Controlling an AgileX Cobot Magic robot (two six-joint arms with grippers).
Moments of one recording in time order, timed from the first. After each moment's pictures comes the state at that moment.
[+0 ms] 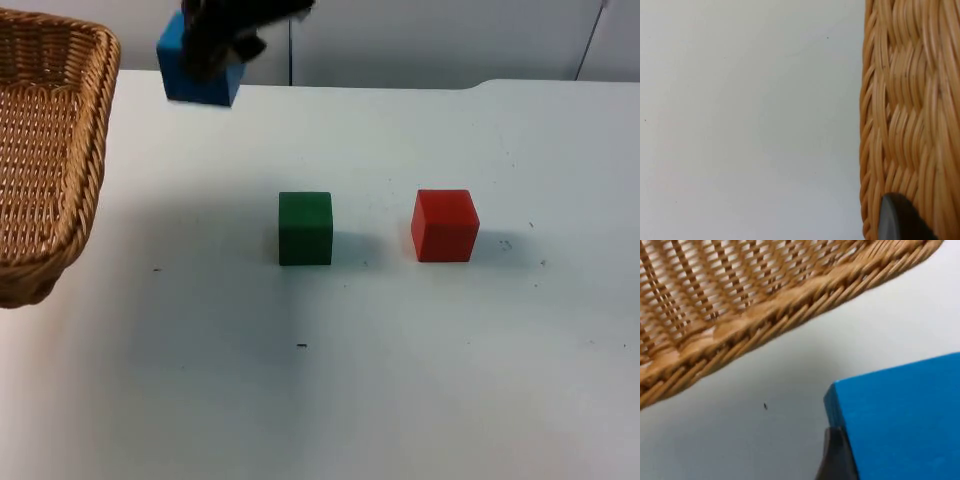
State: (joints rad) right arm 0.68 2.17 -2.01 0.21 0.85 -0.65; left arm 0.50 1.48 -0.84 -0.63 0.90 0.70
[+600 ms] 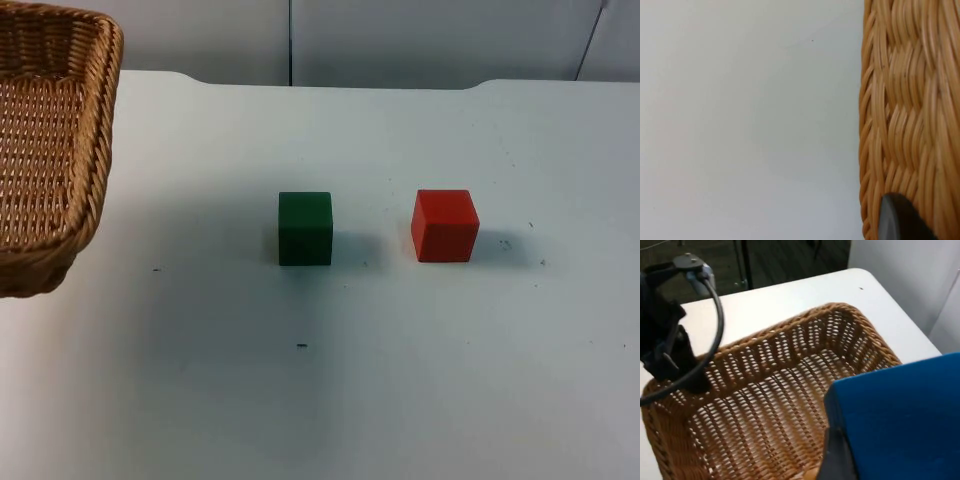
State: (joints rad) right arm 0.71 1.98 -2.01 0.53 0.80 -0.76; left arm 0.48 1.48 -0.84 -0.66 0.92 0.70
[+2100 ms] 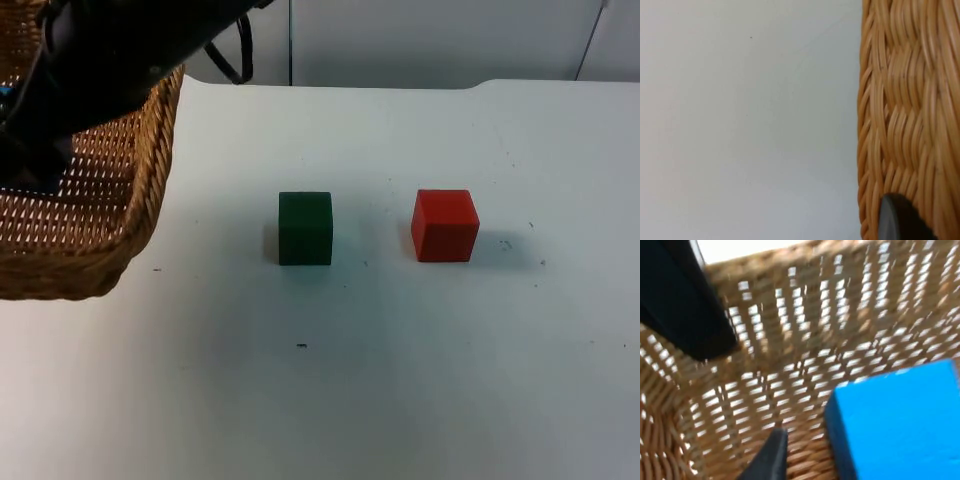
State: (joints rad) right arm 0.84 2.32 -2.01 0.52 0.59 -0.82; left arm 0.38 1.48 -0.84 -0.71 0.93 0.70
